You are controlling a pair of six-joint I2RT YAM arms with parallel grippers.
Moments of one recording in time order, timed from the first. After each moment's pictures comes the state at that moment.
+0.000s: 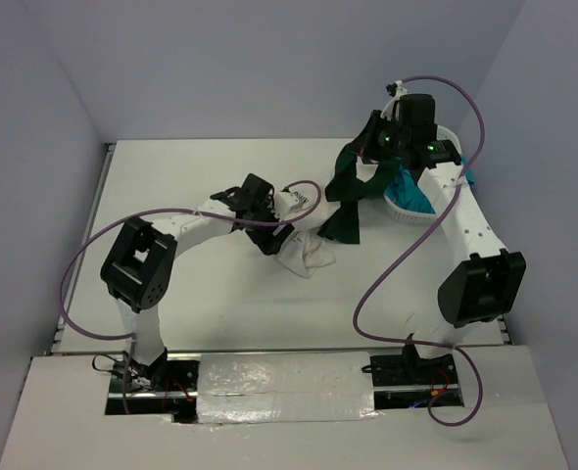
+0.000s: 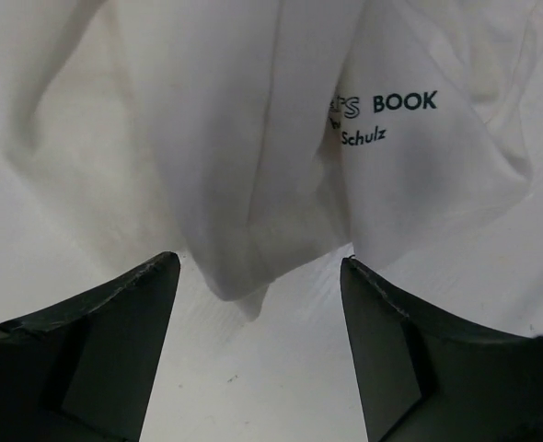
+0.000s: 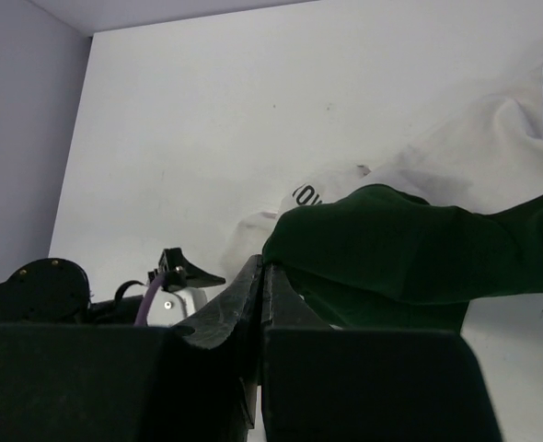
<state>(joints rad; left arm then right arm) -0.54 1.86 1.32 -0.45 0.24 0.29 0.15 1.60 1.64 -0.51 -0.33 0.41</state>
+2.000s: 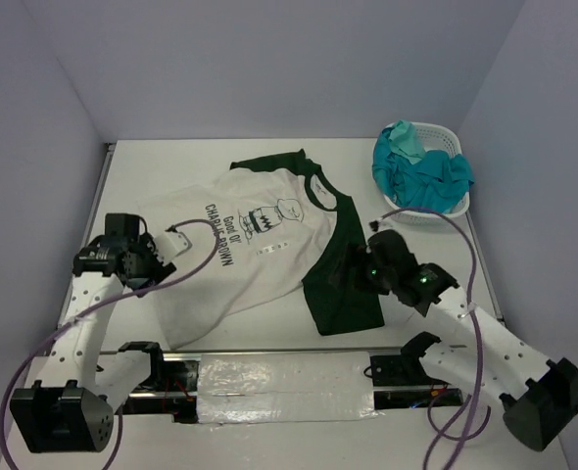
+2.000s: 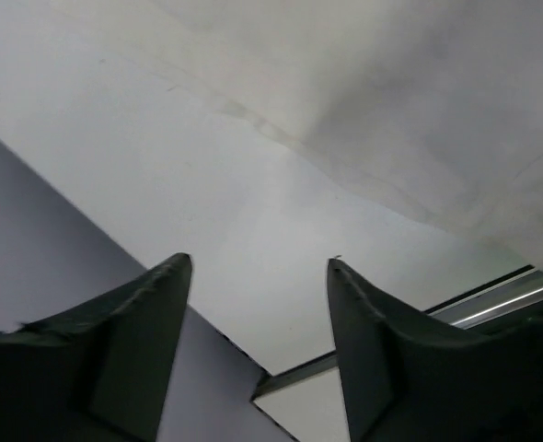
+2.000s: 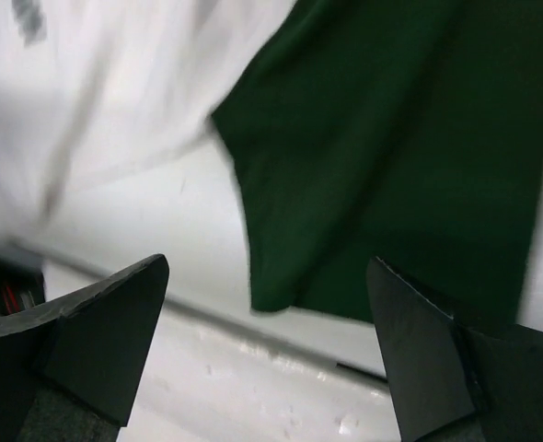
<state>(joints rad) 0.03 0.92 0.80 -0.99 0.03 0.91 0.68 0.87 0.64 -0.61 0.00 0.71</state>
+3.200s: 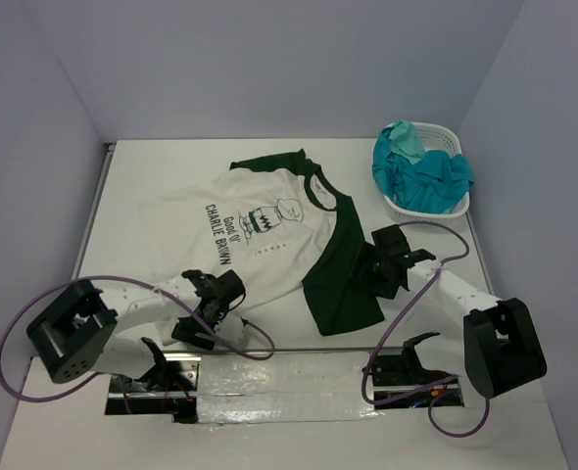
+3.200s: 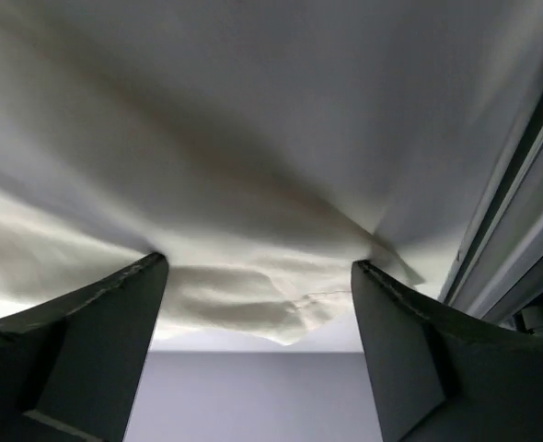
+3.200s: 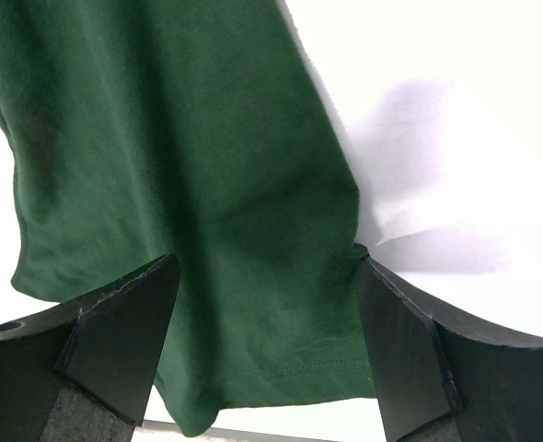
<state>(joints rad) -0.82 1.38 0.61 -0.87 -0.18 0.95 0.31 1.21 0.56 -0.46 -0.02 0.75</state>
